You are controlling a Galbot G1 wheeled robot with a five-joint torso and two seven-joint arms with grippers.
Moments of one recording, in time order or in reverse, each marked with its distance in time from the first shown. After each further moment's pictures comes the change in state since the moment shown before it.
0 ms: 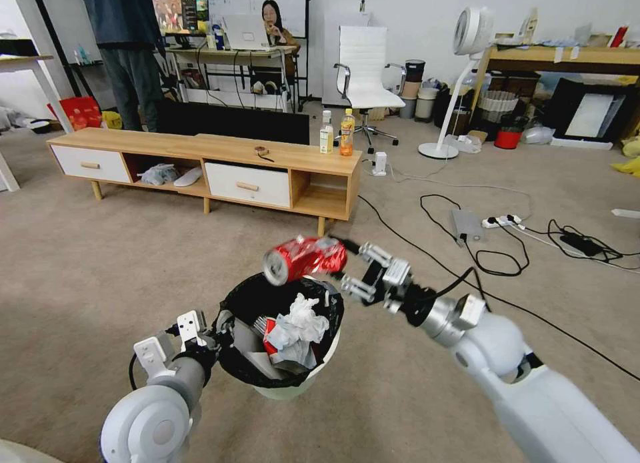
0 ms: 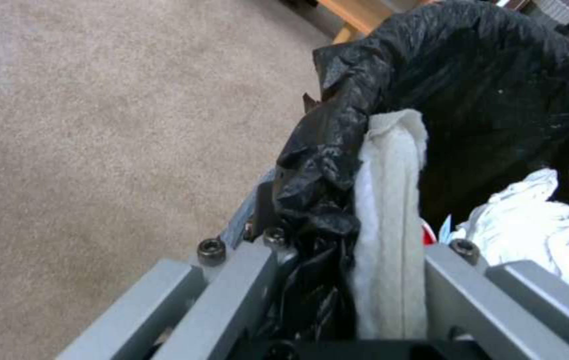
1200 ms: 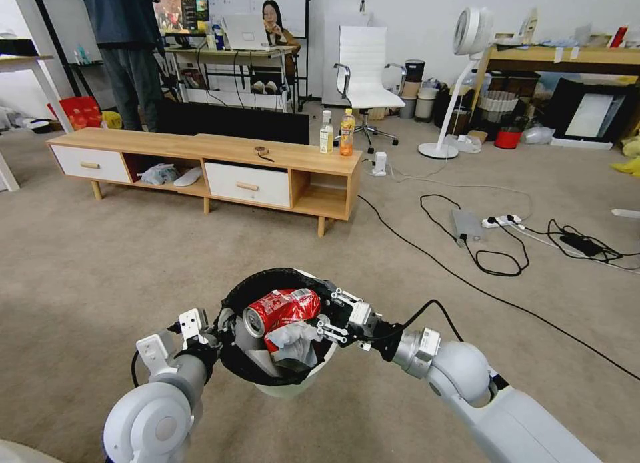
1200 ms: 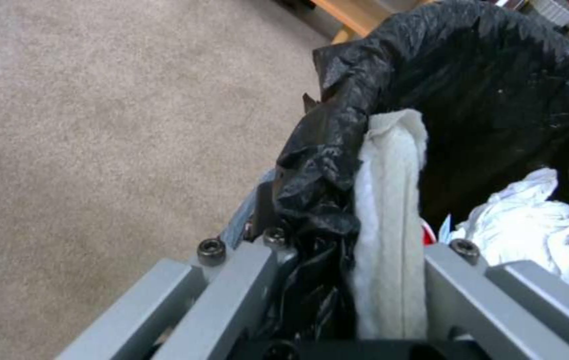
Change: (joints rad) left arm -0.014 0.003 0.000 0.010 -0.004 -0.001 0.003; right arm -0.012 0.022 -0.097 -0.083 -0.076 0.002 0.016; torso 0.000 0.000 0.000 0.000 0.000
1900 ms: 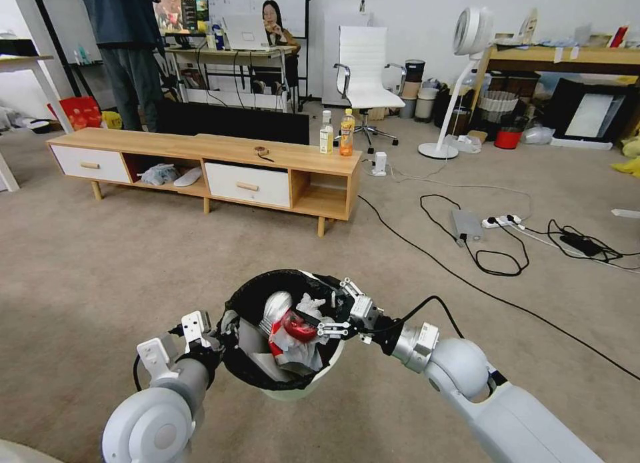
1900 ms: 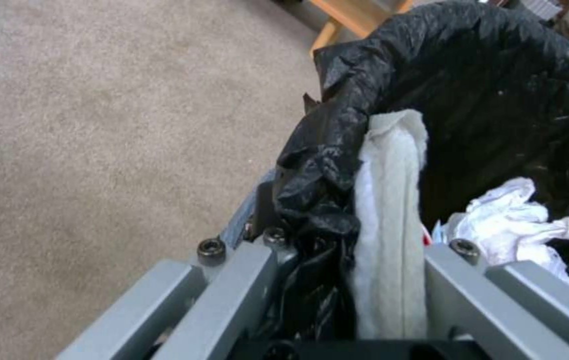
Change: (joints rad) left arm 0.036 -0.002 0.013 -0.046 -0.008 0.005 -0.005; right arm 0.017 0.003 -0.003 -0.026 -0.005 -0.019 0.036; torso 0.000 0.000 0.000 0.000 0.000
